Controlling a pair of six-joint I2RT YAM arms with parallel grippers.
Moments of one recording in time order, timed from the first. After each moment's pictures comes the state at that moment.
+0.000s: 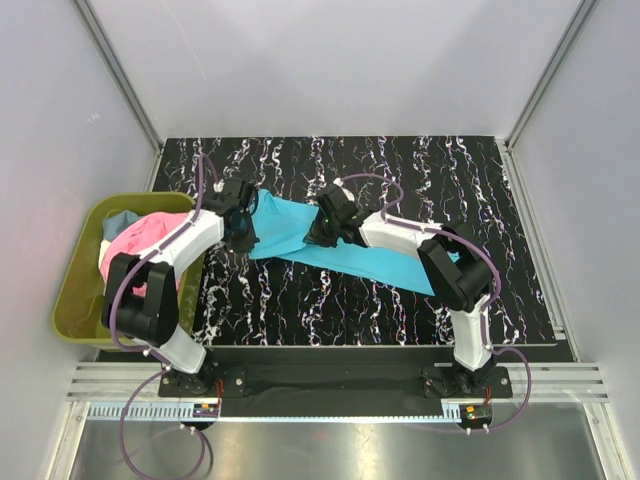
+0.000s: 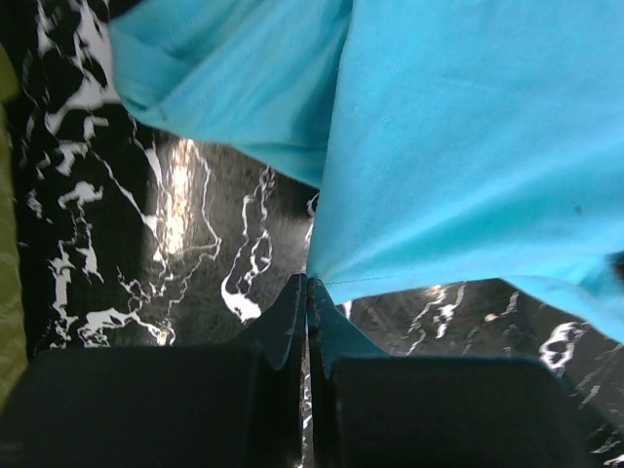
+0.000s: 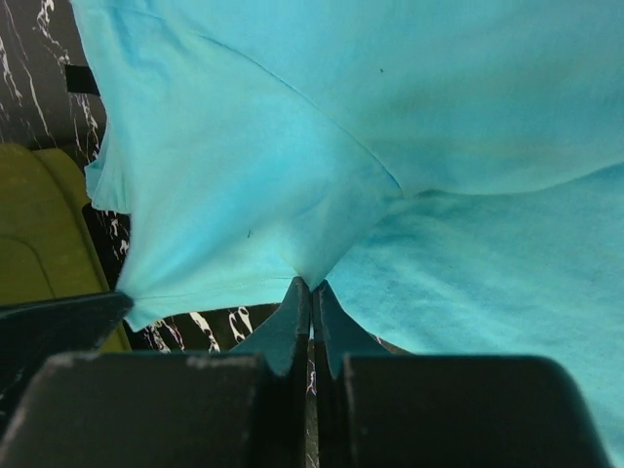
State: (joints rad) left arm -0.28 1.58 1.11 -0.68 -0.13 -0.53; right arm 0.73 2.01 1.39 -0.18 -0.02 1.01
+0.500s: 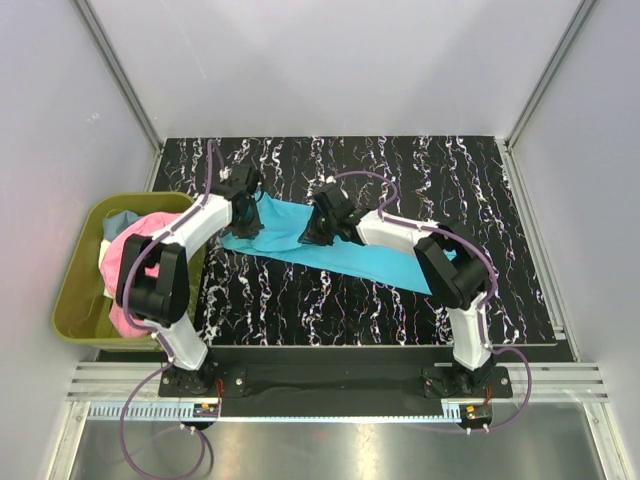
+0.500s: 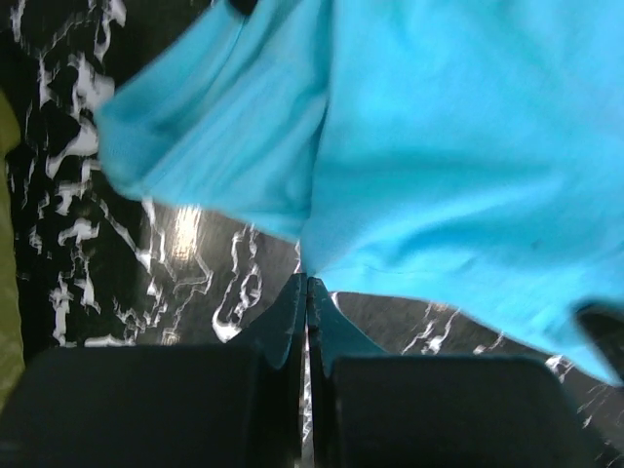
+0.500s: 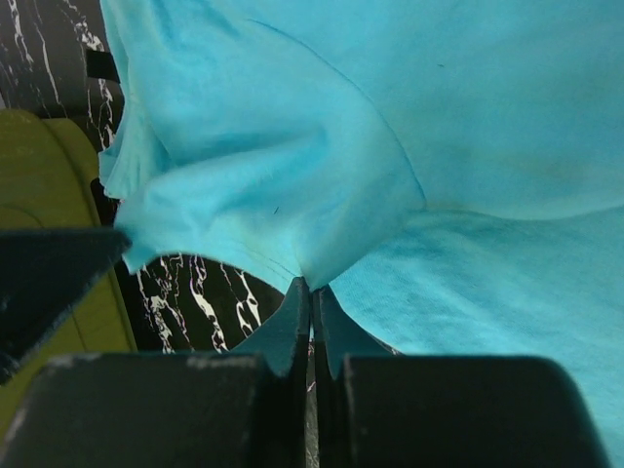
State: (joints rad) left arm -0.29 1.68 1.20 -0.69 -0.16 -0.52; right arm 0.73 2.03 1.40 -0.15 -0.08 0.96
